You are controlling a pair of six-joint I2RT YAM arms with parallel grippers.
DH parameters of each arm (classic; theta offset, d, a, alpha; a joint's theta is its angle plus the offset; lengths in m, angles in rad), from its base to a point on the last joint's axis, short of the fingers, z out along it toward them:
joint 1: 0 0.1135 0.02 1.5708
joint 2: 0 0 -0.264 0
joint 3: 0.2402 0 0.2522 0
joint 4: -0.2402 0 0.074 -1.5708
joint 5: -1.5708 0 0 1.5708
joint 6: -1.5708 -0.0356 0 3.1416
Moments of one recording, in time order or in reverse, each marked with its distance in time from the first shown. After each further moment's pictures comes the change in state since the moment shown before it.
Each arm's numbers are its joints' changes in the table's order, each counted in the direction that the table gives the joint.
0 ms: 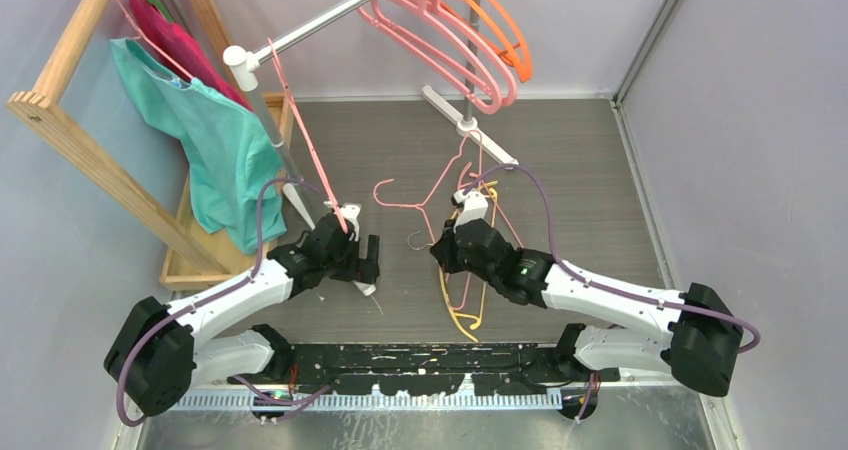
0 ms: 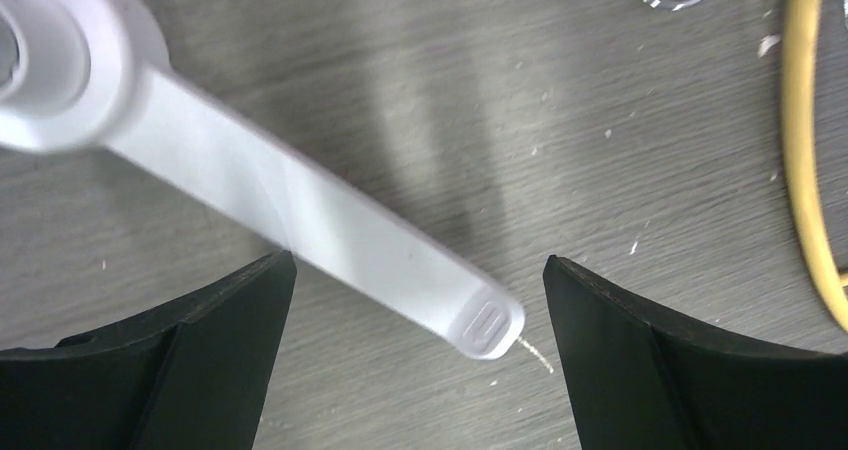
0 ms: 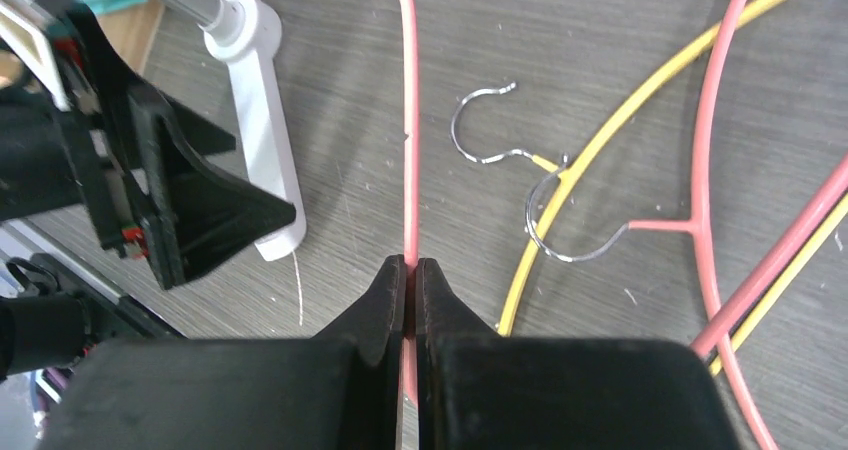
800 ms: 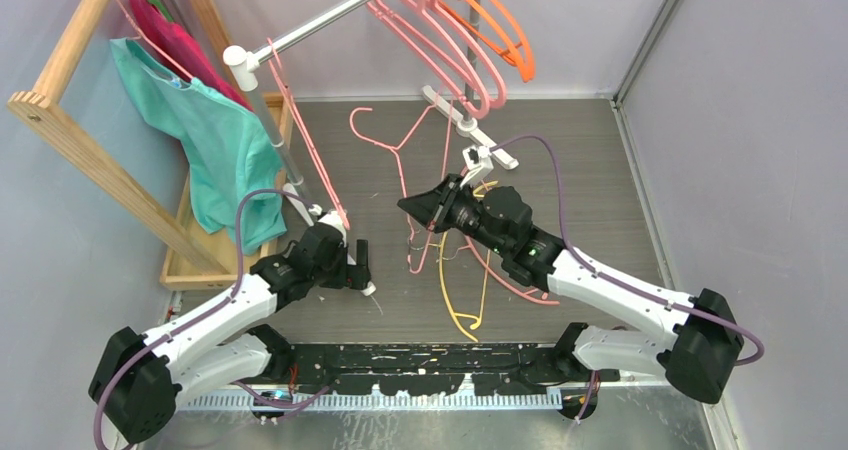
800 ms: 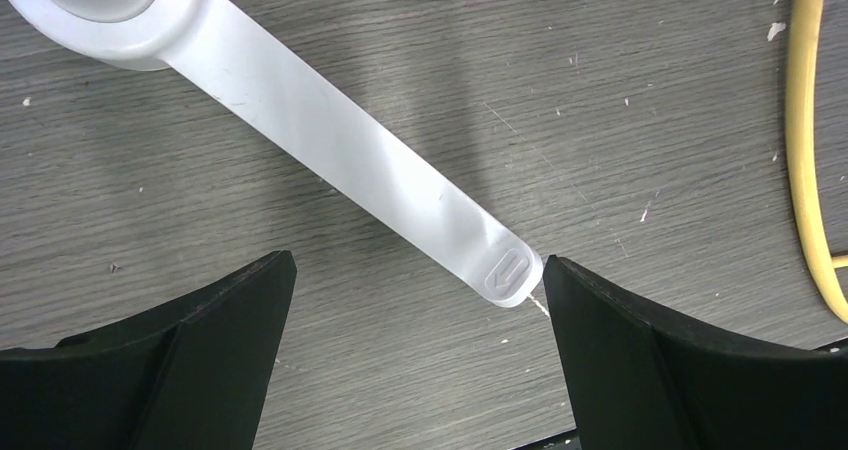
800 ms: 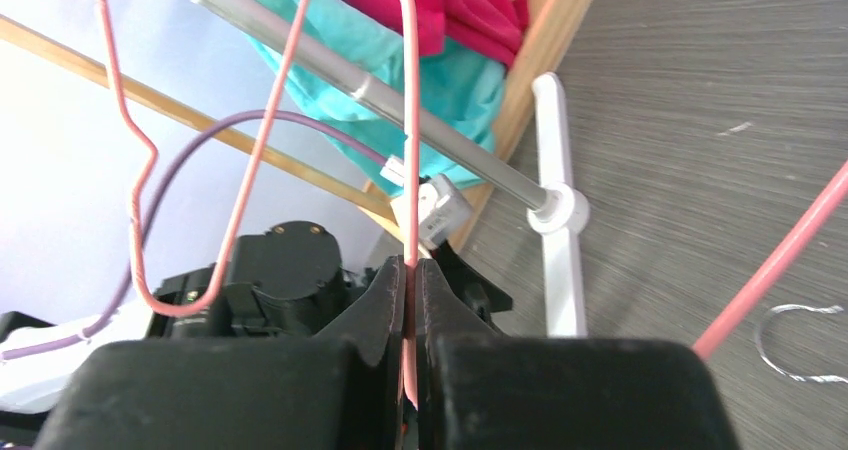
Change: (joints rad) left arm -0.002 0.170 -0.058 -0.119 0.037 0.066; right arm -0.122 0.006 0.121 0.386 0.293 -0.191
